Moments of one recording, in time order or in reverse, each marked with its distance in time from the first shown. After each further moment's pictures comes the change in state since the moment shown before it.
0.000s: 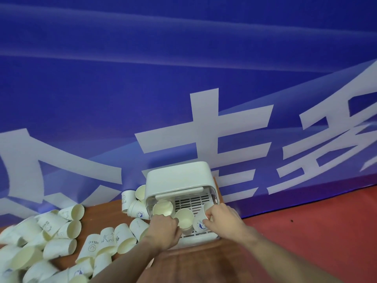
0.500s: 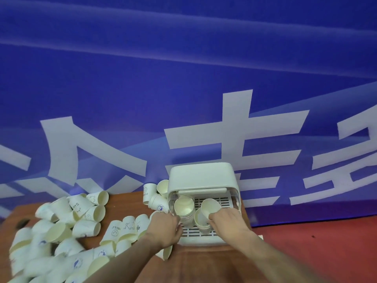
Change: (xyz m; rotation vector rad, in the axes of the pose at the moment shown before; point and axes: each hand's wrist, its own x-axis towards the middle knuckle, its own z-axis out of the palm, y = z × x) left_hand -0.038 -0.047 0.019 -0.100 0.066 -0.137; right_hand 0.022 -0.039 0.030 -0.462 -0.007 -0.239
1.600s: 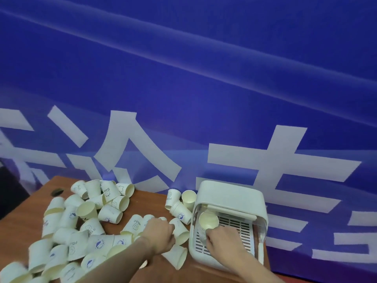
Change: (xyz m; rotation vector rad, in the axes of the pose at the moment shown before) left_hand -0.065 -0.060 -0.007 0.030 -0.124 -0.175; right_hand 0.021 -0.075 -0.020 -0.003 0.130 -0.227
